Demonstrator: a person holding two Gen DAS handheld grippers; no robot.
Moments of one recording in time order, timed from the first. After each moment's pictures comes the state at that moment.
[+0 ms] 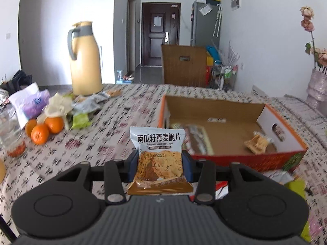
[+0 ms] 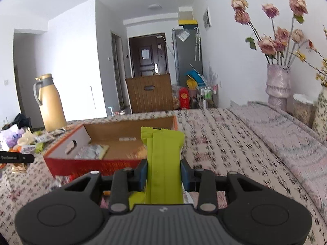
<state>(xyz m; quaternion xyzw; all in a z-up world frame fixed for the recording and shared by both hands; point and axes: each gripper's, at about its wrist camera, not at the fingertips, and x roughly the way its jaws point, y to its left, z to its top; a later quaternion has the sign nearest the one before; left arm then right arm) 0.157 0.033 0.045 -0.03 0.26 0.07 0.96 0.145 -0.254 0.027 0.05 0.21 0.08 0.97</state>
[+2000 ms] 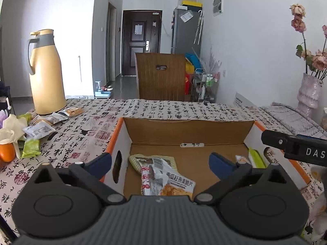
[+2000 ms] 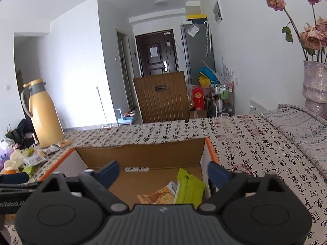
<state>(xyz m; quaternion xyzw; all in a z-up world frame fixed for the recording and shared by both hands) 0.257 -0.003 0.030 -0.03 0.23 0.01 0.97 0.306 -0.205 0.016 0.07 0.21 0.11 0.97</state>
